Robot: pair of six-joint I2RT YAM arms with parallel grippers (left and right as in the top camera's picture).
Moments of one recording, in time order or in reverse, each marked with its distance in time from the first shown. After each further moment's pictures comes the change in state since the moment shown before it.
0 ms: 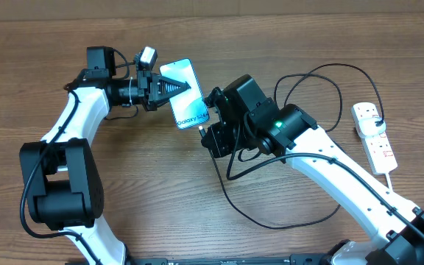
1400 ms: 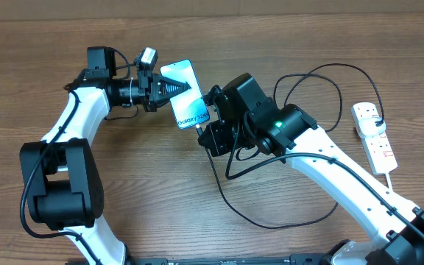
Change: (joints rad) left arm 0.000 0.000 0.000 -0.007 -0.021 -0.035; right arm 0.000 0.000 0.000 0.029 -0.029 0.027
